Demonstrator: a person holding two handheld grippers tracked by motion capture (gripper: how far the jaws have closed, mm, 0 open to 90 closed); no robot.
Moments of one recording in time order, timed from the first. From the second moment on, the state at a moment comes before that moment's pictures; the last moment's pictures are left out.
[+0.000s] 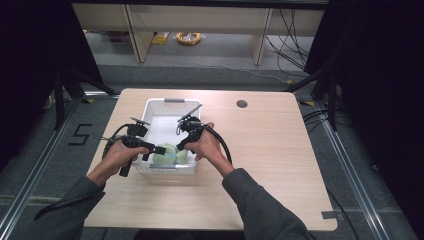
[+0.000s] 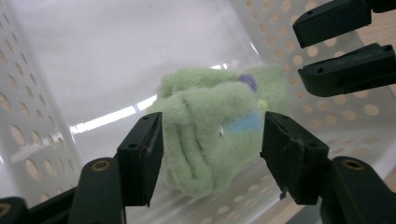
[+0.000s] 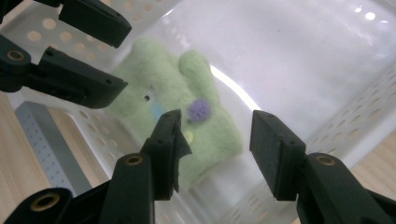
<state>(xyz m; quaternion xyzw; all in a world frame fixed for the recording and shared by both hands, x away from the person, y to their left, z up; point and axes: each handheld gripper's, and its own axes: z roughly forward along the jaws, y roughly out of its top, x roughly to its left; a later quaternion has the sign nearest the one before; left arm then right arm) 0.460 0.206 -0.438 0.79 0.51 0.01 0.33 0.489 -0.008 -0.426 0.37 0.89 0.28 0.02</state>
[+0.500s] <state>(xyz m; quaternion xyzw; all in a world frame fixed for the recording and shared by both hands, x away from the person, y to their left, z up) 0.439 0.191 -0.427 0.80 0.49 0.01 0.34 0.473 -0.027 -0.401 0.36 0.88 0.33 0.02</state>
